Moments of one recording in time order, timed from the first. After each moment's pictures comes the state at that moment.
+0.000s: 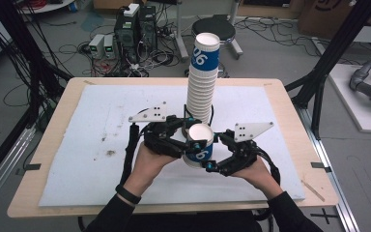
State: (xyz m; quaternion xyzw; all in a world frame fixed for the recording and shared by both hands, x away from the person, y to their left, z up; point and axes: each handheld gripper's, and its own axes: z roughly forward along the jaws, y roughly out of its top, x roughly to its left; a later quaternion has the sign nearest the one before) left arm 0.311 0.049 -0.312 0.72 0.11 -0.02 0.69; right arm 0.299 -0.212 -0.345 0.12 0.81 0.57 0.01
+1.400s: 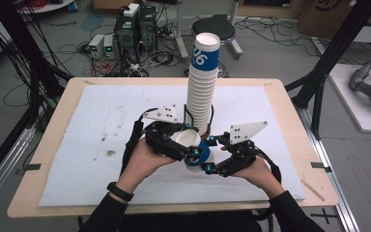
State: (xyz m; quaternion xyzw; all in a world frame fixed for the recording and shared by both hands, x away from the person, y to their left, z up) left arm 0.317 0.045 -0.310 0.81 0.13 -0.02 0.57; right arm 0.302 -0.211 -0.348 0.10 0.84 0.53 0.02
